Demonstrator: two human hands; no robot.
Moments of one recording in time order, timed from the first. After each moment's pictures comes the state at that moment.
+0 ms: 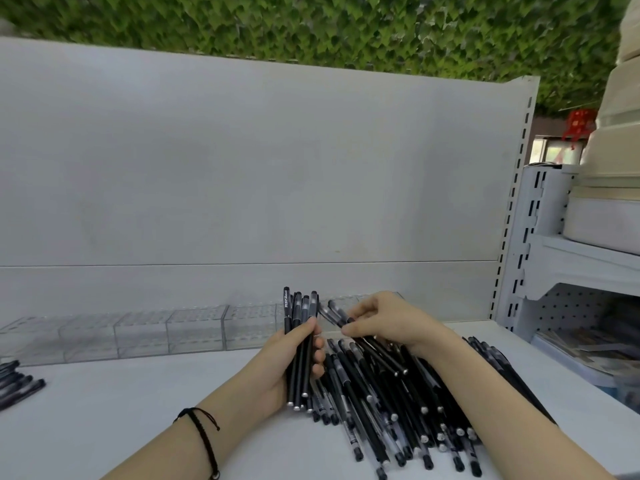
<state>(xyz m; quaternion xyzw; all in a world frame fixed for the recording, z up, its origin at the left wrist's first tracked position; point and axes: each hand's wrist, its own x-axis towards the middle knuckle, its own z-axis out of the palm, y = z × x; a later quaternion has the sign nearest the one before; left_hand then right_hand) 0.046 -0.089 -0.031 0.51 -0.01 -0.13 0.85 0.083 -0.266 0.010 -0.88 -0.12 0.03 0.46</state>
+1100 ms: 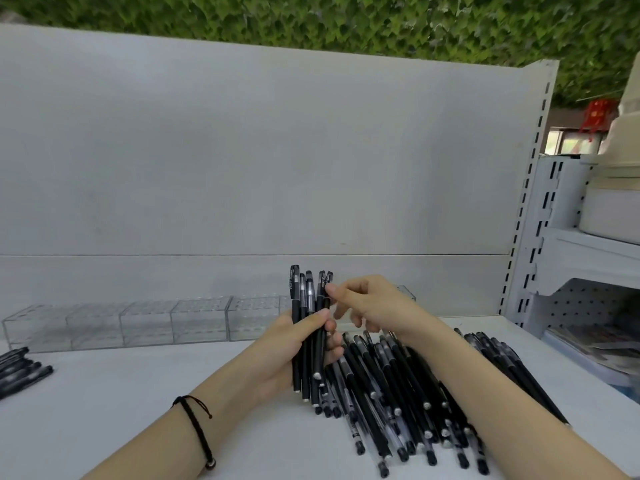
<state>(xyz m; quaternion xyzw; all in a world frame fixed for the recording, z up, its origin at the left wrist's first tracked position) 0.040 -0.087 -0.021 0.54 -0.11 -0.13 0.83 0.081 -0.244 0.015 -0.84 -0.19 0.00 0.50</state>
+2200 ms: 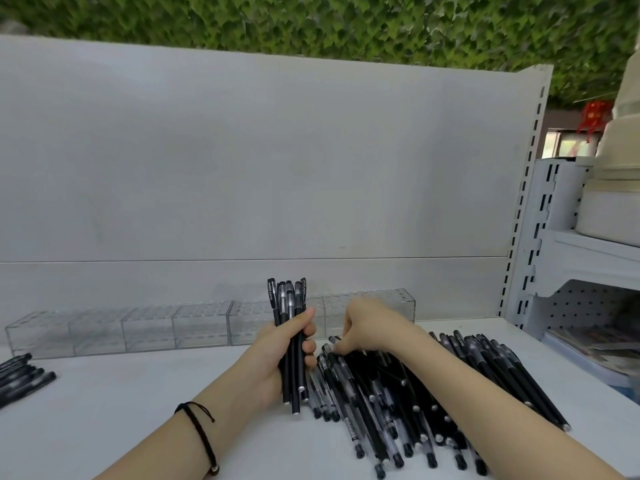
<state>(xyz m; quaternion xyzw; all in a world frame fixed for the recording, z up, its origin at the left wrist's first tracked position) 0.048 -0.079 -0.027 0.52 0.02 -0.10 0.85 0.096 -0.230 0.005 -0.98 -0.13 0.02 0.12</state>
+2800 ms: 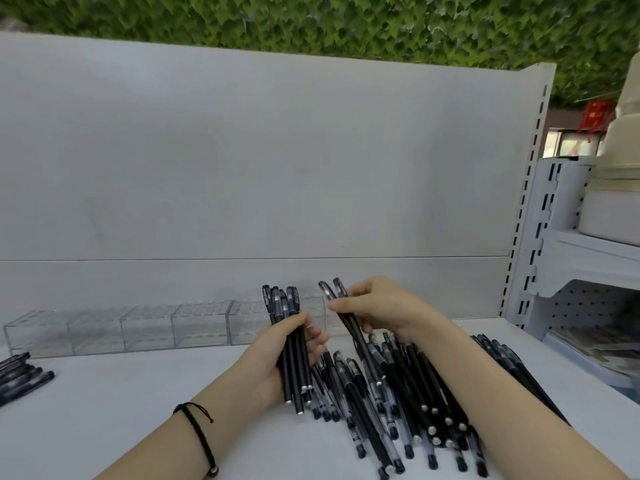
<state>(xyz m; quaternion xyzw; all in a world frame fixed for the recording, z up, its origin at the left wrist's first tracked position) 0.044 -0.084 -0.023 0.45 0.08 -0.09 0.89 0.094 -0.249 0.017 -0.81 -0.17 0.06 0.55</state>
